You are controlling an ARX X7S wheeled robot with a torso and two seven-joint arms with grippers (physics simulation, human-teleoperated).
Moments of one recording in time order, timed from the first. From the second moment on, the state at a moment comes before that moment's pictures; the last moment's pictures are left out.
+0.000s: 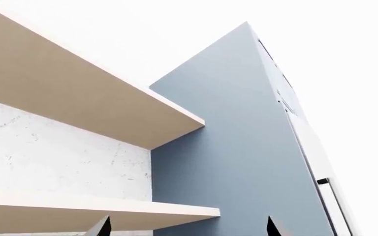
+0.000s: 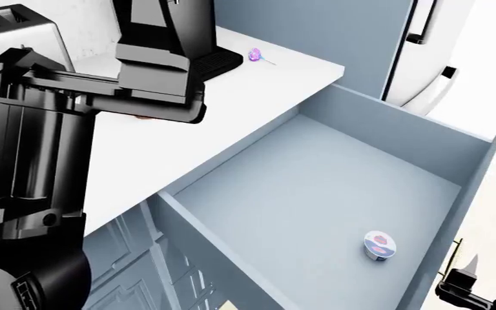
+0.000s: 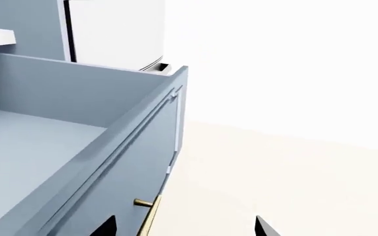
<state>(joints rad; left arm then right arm) -1.17 -0.73 0.71 0.93 -0.84 -0.48 -1.04 -0.21 0.76 -0.13 -0.08 0.70 -0.13 0.73</state>
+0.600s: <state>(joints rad) -1.17 -0.73 0.72 0.93 -0.84 -0.47 -1.05 -0.16 0.71 -0.16 0.00 0.68 -0.13 0.68</state>
